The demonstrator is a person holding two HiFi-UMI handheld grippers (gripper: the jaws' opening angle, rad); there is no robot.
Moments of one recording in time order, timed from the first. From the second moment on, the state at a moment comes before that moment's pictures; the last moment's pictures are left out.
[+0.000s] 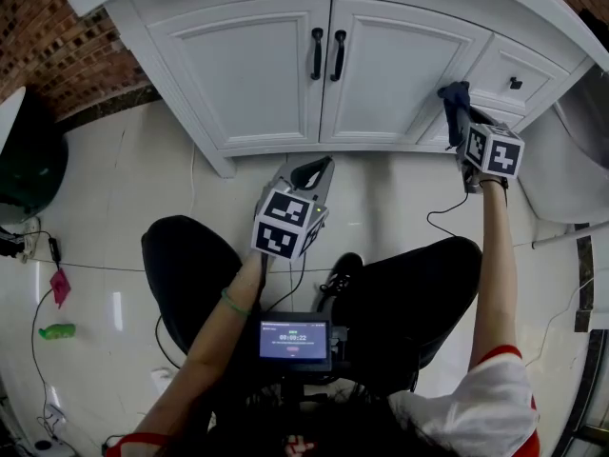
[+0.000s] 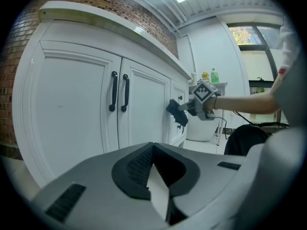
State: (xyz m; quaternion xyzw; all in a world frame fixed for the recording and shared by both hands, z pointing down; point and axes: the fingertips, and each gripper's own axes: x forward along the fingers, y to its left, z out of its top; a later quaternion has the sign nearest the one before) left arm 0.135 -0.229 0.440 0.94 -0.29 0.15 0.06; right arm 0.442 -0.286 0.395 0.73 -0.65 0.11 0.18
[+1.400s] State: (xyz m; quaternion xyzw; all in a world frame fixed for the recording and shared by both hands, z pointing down) left arm 0.183 -0.209 0.422 0.96 -0.25 0.16 0.03; right arm 0.438 -0.297 0.528 0.71 -0.62 0.22 0.25
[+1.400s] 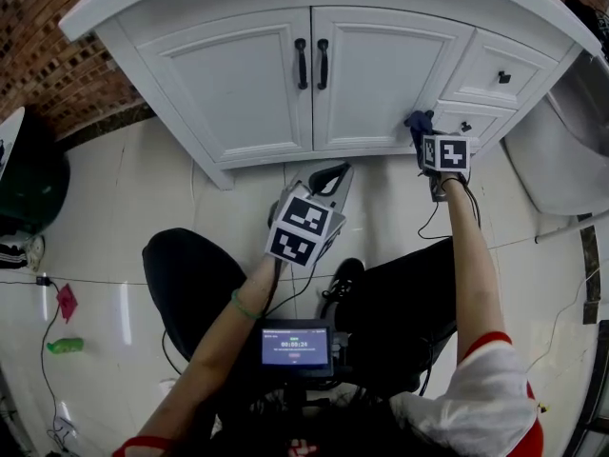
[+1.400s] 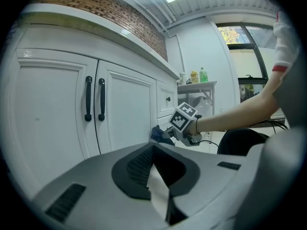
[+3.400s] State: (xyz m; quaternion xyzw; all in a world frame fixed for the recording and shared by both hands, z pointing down) left arm -0.002 -0.140 0.416 0.92 -0.37 0.08 0.07; right arm 0.048 -0.159 0.462 0.52 -0.83 0.18 0.07
